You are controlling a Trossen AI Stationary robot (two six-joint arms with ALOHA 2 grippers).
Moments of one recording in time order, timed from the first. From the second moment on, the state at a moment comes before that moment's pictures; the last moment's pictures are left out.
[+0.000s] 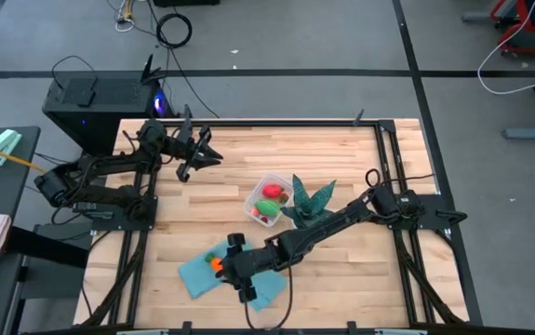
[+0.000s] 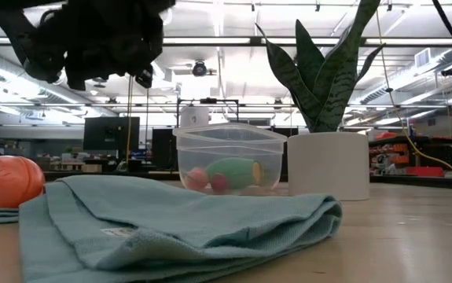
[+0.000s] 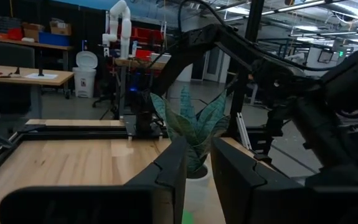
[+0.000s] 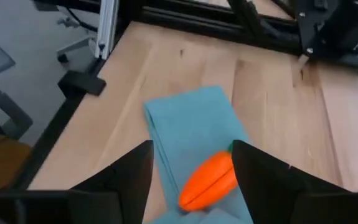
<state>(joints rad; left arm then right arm) 0.80 1.23 0.37 1.10 1.09 -0.31 0.38 2.27 1.86 -0.23 0.17 0.04</state>
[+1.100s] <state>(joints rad) 0.69 1.23 0.37 1.25 1.14 -0.35 0.85 1.54 1.64 -1.14 1.03 0.68</state>
